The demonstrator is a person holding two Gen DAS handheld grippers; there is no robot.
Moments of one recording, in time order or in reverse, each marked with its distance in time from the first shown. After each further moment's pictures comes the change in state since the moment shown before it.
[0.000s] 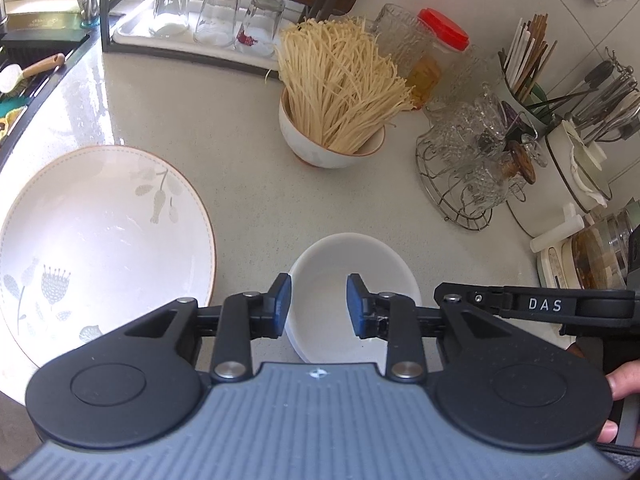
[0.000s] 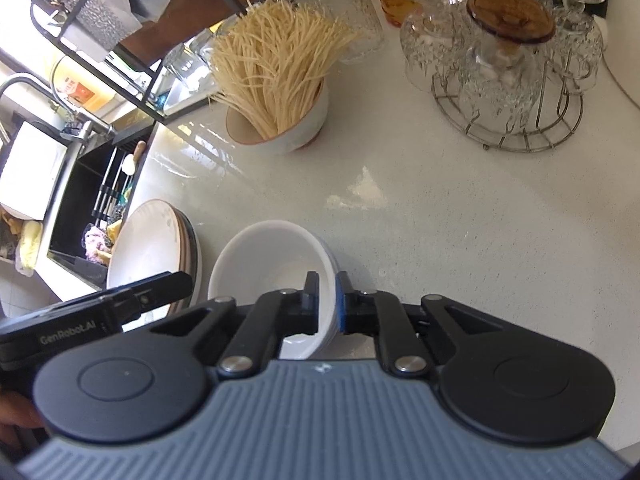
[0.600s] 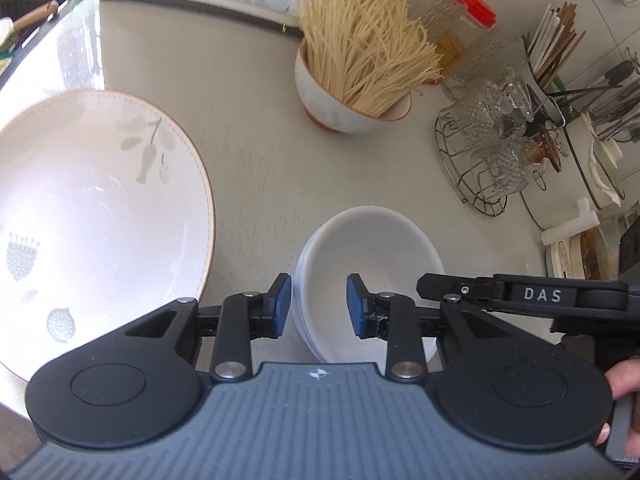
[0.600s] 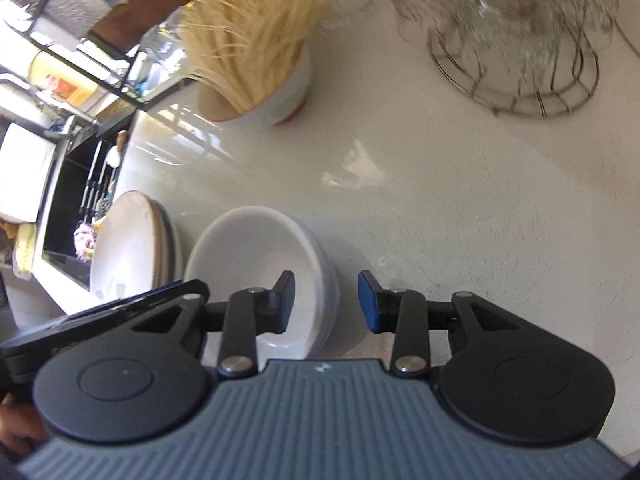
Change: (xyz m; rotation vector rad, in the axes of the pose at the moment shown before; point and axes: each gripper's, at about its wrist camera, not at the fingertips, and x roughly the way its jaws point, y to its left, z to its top) left arm 0.041 0.020 -0.006 -0.071 0.098 -0.027; right arm 0.039 -0.012 0.000 0.067 0.067 -0.004
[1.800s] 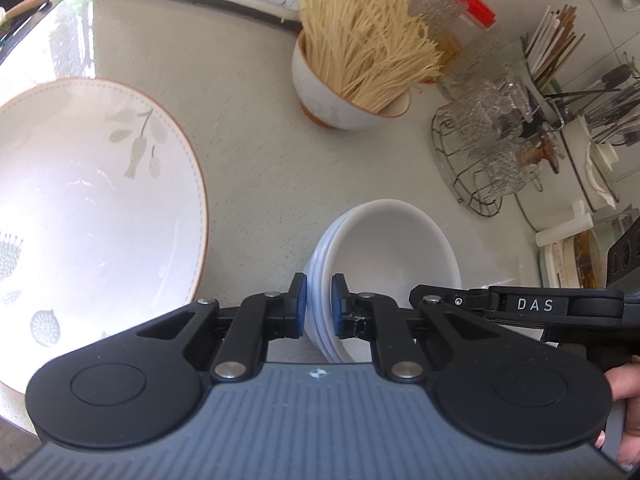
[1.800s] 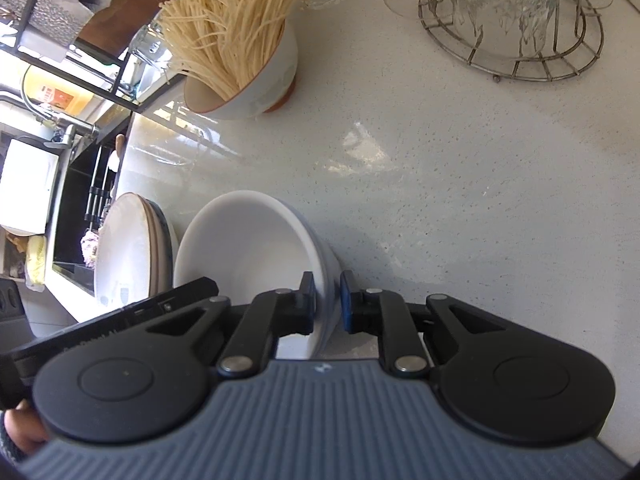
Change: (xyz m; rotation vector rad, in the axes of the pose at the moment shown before) left arm 0.004 0.003 -0.001 0.000 -0.020 -0.028; right arm 0.009 -0.005 -0.003 0.047 0.023 0.044
